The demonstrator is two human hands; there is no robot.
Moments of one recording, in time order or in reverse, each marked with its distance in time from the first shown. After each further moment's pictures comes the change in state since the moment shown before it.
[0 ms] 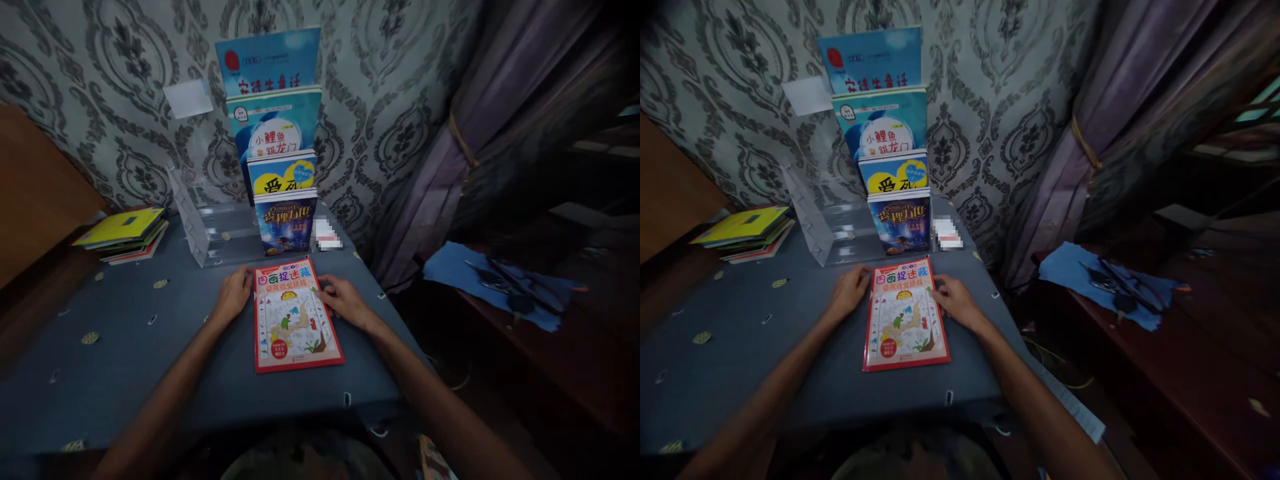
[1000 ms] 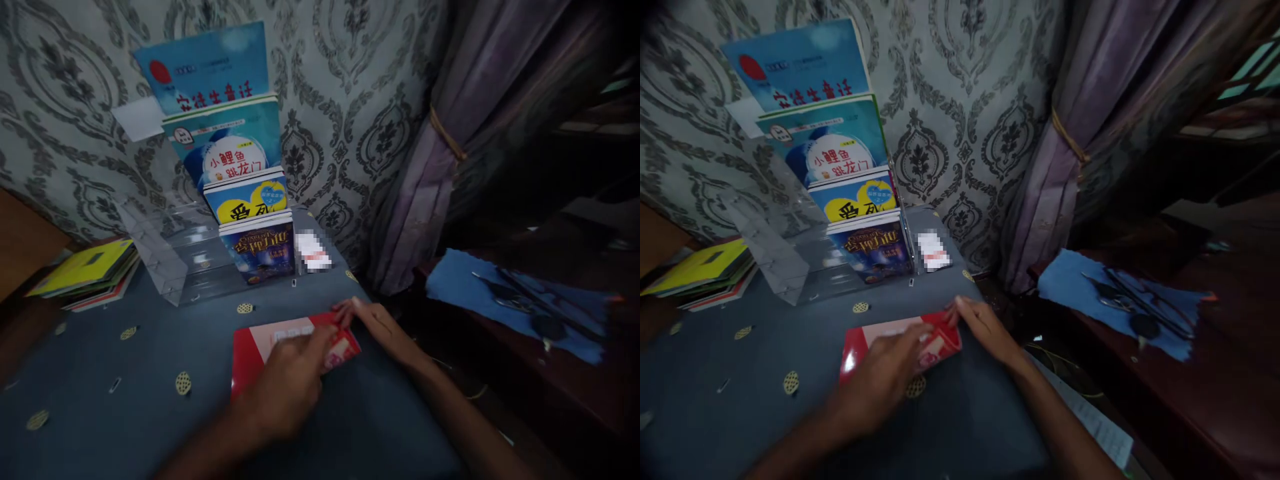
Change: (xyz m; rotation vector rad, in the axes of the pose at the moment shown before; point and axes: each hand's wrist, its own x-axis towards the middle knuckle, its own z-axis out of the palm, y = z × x) left_hand -0.047 0.144 0.046 0.162 -0.496 0.487; right_hand -0.008 0.009 -0.069 0.046 0.103 -0.198
